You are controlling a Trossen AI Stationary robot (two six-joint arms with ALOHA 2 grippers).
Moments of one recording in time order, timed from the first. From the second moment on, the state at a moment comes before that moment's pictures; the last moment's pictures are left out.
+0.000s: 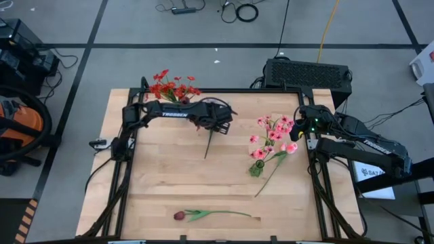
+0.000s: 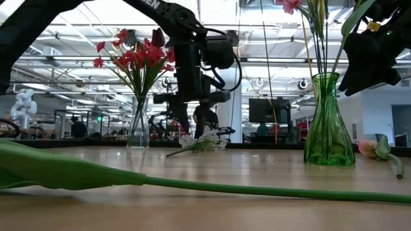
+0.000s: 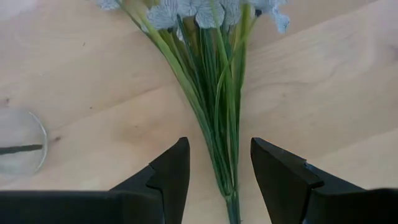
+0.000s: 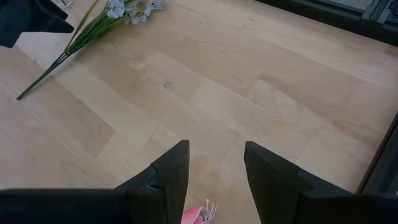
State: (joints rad) left arm 0.24 2.07 1.61 -0.88 -0.27 -0.94; right arm -0.49 0.48 0.59 -0.92 0.13 0.49
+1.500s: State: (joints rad) left arm 0.06 1.62 1.66 -0.58 -0.54 -0.69; right arm -0.49 0.48 0.59 -0.93 0.13 0.48
